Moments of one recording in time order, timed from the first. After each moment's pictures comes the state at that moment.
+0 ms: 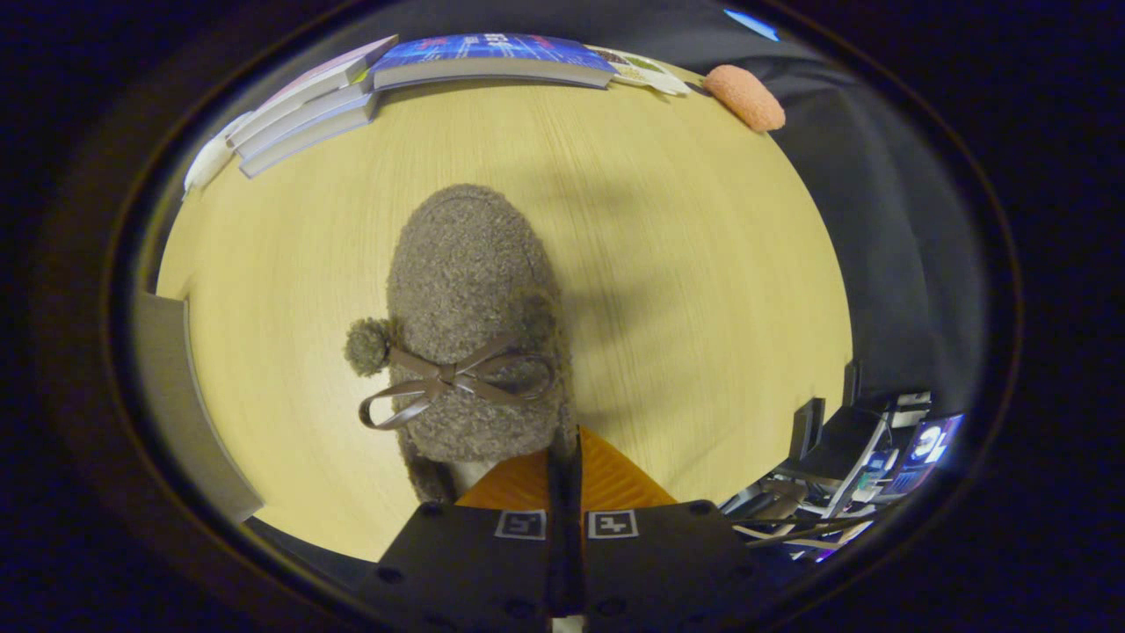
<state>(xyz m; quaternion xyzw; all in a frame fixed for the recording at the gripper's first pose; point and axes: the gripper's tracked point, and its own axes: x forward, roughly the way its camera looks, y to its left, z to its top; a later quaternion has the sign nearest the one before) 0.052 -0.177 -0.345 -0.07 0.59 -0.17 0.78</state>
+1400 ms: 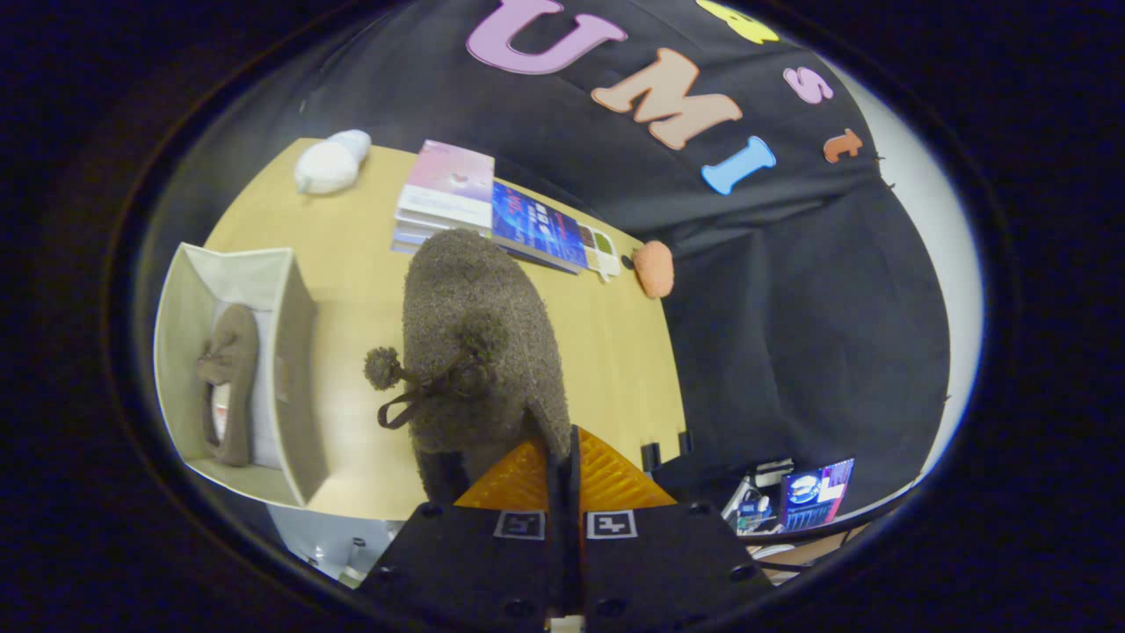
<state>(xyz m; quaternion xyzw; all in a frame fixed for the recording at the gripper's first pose) 0.001 0.033 -0.093 -0.27 0.42 -0.21 0.84</state>
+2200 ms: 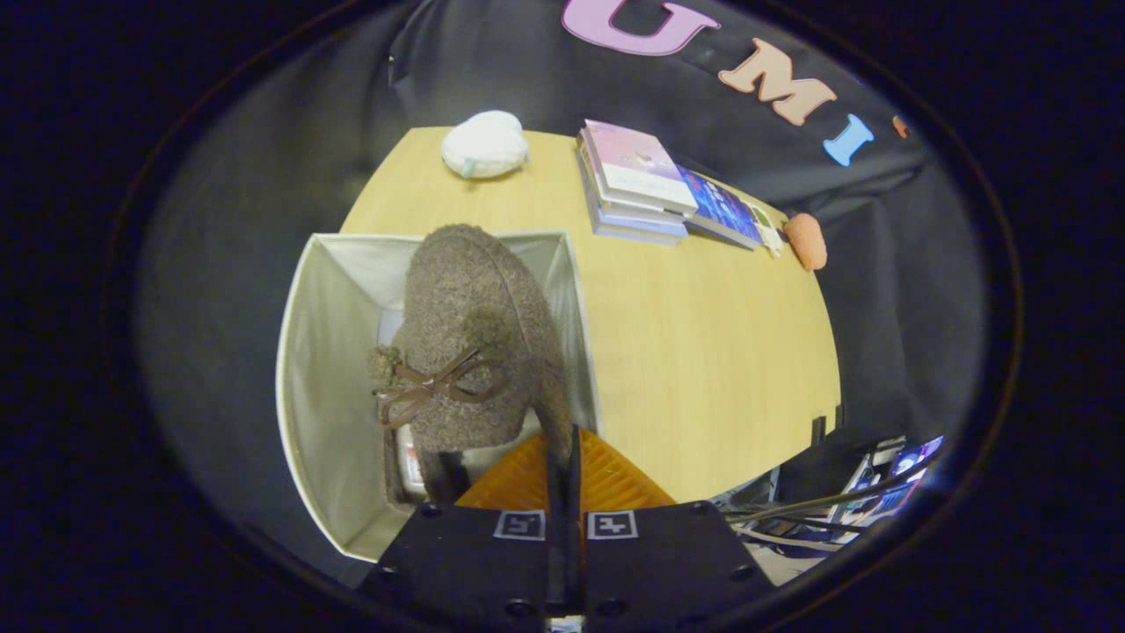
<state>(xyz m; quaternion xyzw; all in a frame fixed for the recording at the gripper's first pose) 0.010 0.208 -0.233 -0.14 0.50 -0.10 0.85</state>
